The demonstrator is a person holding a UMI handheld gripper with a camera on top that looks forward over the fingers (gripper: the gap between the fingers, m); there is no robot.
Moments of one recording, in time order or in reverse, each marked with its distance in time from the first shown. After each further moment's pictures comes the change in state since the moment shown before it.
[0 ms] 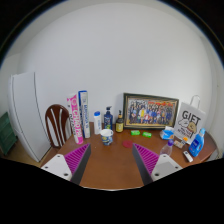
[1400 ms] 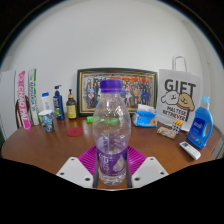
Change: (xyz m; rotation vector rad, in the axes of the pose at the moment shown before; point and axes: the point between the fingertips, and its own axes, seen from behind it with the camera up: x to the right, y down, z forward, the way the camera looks) arm 0.295 0.180 0.223 0.079 0.116 0.059
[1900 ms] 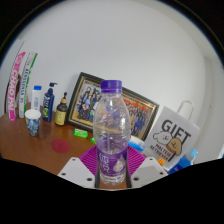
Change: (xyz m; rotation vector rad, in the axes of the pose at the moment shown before) arm -0.006 -0.124 0.036 0.026 0.181 -0.330
